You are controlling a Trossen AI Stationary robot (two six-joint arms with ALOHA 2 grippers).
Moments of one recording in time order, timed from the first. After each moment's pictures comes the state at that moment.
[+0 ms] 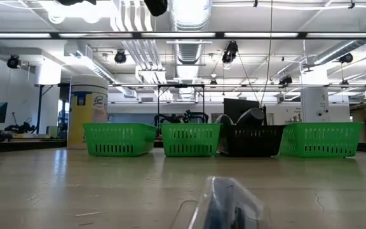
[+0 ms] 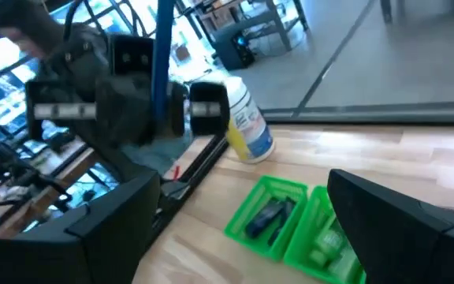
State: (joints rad) left arm 0.00 1.31 0.91 0.71 0.19 -0.71; right arm 0.67 1.59 1.63 -1.01 1.30 1.52
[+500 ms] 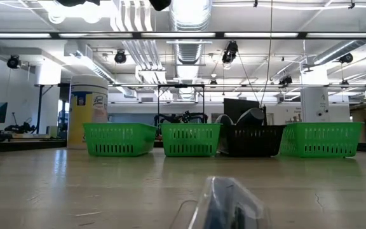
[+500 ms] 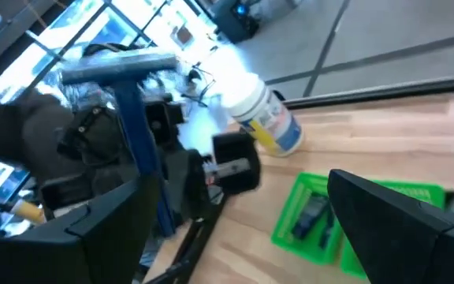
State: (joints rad) left arm 0.00 1.33 0.91 0.78 0.28 -0.77; right arm 0.47 1.55 1.75 -0.81 1.06 1.36
